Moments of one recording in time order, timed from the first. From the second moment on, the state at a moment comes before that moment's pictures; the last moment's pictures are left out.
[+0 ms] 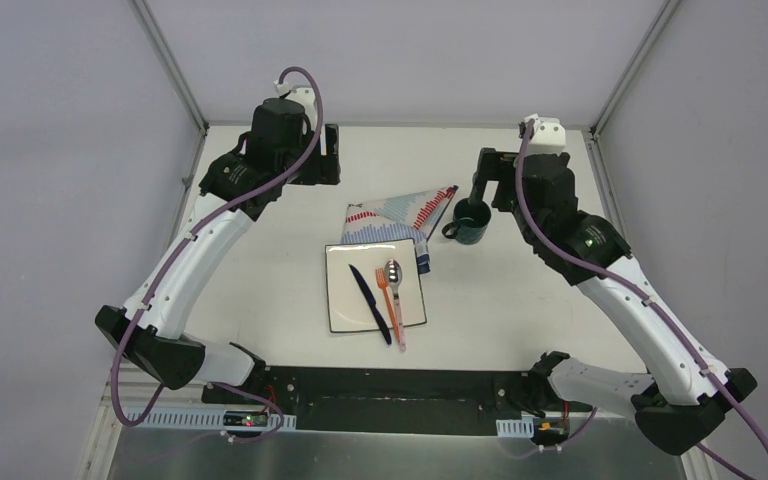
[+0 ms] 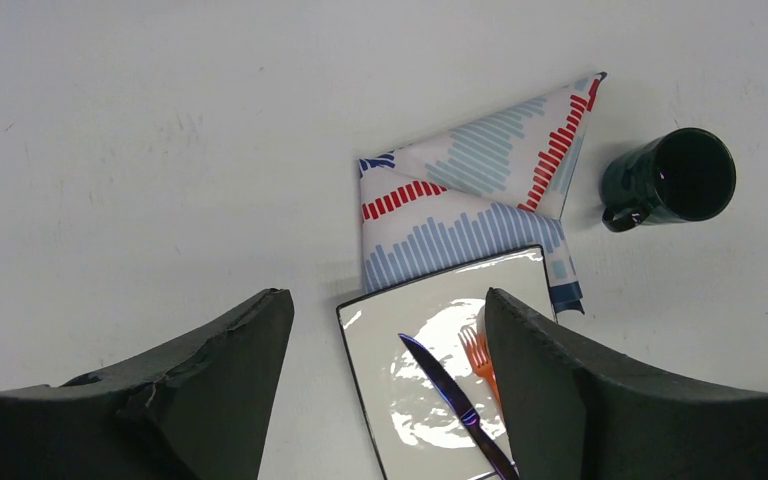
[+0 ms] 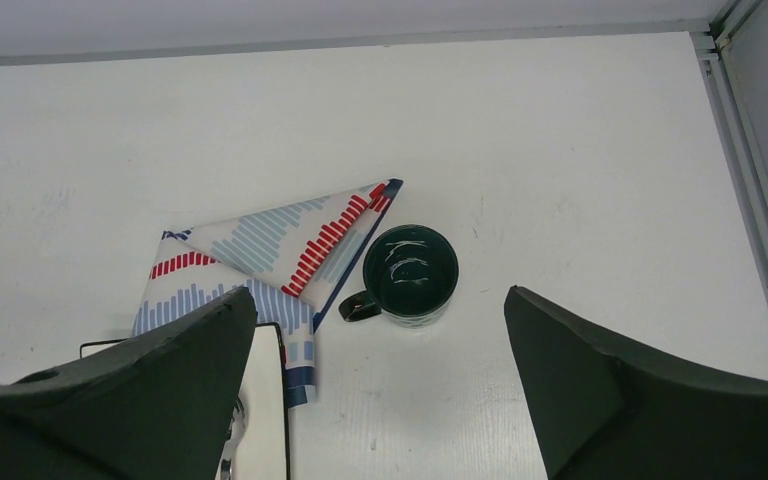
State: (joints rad) left arm -0.51 1.37 1.62 -0.73 -0.17 -0.27; right arm 0.65 1.08 1.32 -0.62 0.54 0.29
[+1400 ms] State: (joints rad) left arm -0.51 1.34 1.50 -0.65 -0.20 -0.26; right arm 0.65 1.16 1.25 -0.50 0.52 0.26
